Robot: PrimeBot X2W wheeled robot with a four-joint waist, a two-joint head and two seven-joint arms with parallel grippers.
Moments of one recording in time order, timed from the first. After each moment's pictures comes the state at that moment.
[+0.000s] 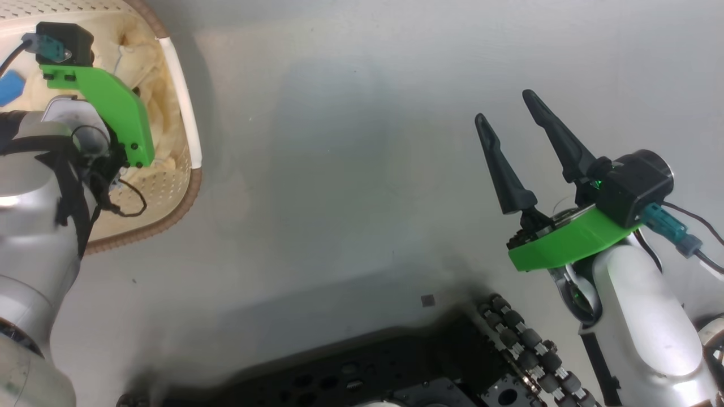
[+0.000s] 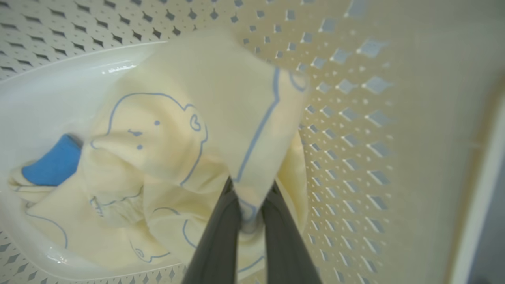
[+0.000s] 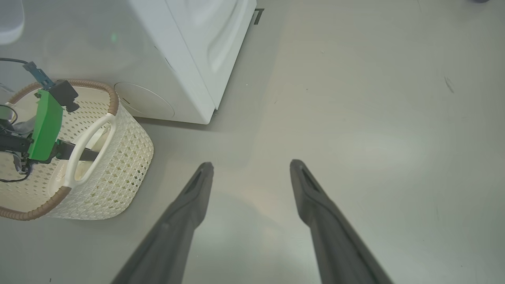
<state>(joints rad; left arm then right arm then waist) -1.27 0.26 -1.05 1.27 -1.03 -0.13 0.15 -0.37 -0.05 0.19 0.10 0.11 0.13 -0.25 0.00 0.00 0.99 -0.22</state>
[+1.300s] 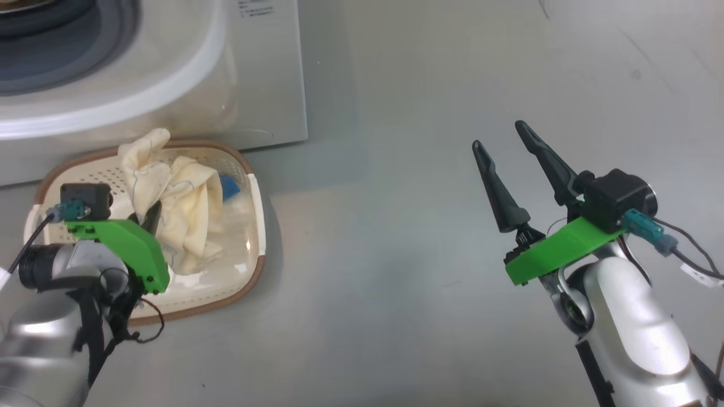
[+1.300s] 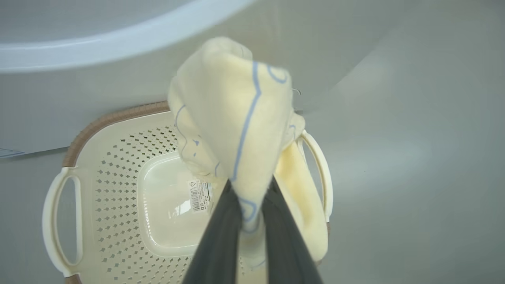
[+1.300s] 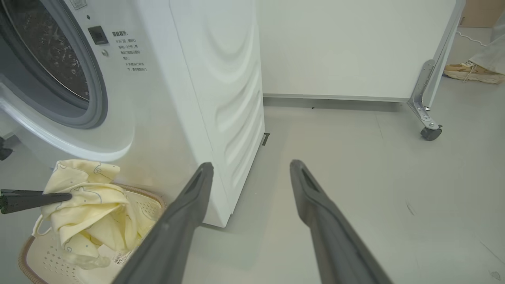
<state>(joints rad) -0.92 0.36 -1.13 1.10 -1.15 -0.13 -0.18 -0.38 -0.05 0.20 0.24 0.14 0.13 -0.26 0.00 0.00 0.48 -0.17</state>
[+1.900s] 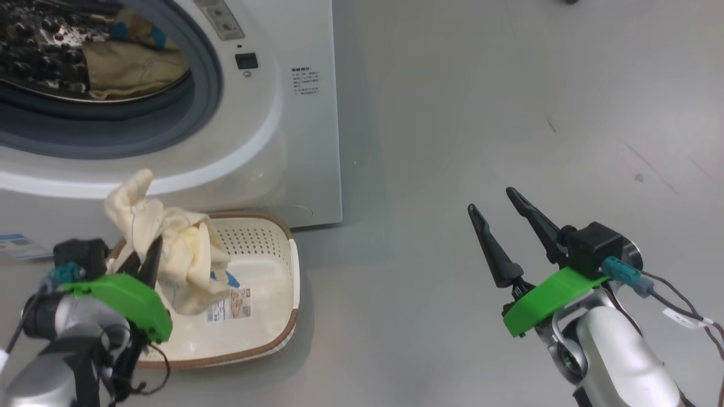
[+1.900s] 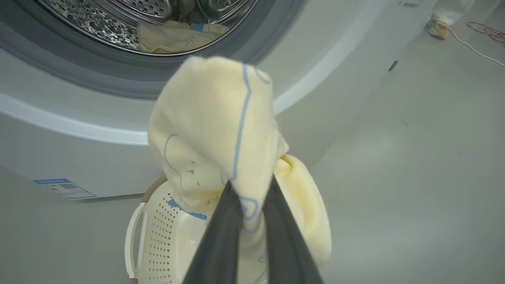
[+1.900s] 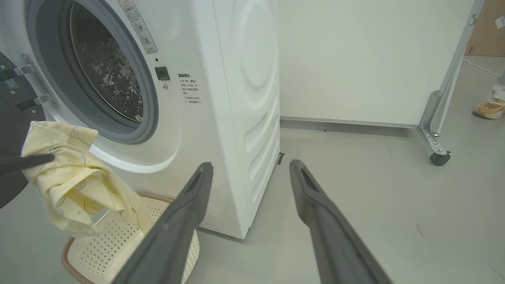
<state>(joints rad) -0.65 0.45 -0.83 0.79 -0.94 -0.05 -0.25 -0.26 -0.05 0.22 0.31 0.14 0.13 -0.25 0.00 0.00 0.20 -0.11</state>
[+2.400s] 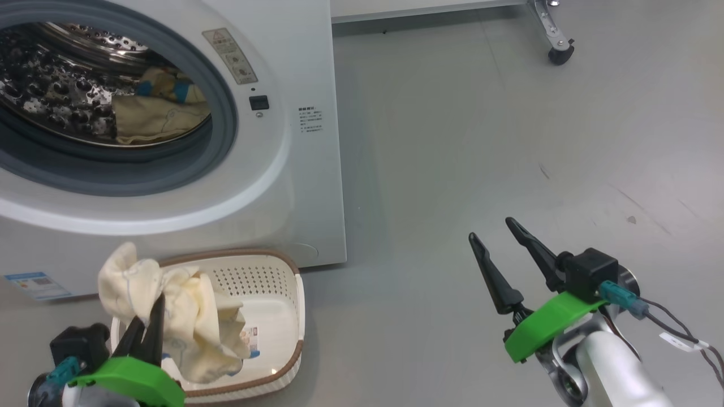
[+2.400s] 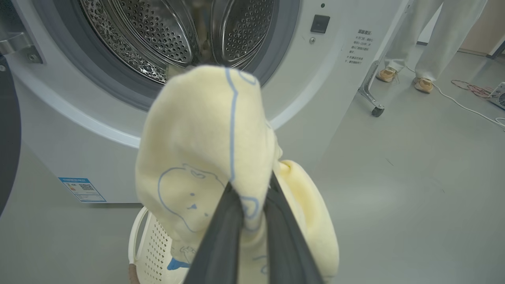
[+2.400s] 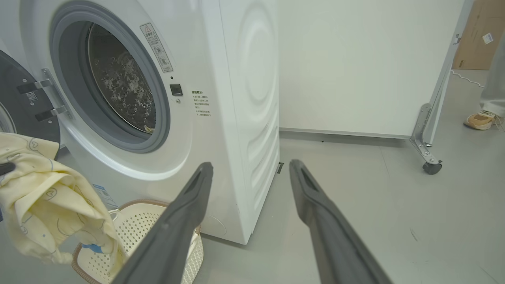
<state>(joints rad) -0.22 0.40 -0.42 0.43 -0.65 0.03 -0.25 -0.20 -0.05 0.22 0.33 0.15 0.13 -0.25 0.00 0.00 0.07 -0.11</state>
